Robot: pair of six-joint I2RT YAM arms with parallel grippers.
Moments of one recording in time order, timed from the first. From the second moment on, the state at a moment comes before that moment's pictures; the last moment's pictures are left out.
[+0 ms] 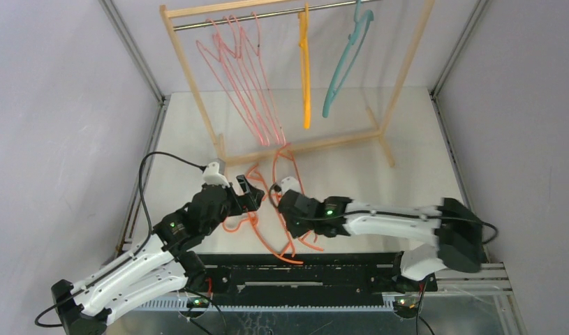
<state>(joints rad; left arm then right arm) -0.84 0.66 0.59 -0.43 -0.38 -0.79 1.21 1.52 0.99 -0.49 0.22 0.57</state>
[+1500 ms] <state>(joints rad) -0.84 0.75 0.63 -0.35 -0.35 -0.76 0.15 0.95 1.42 -0.66 -0.48 0.70</state>
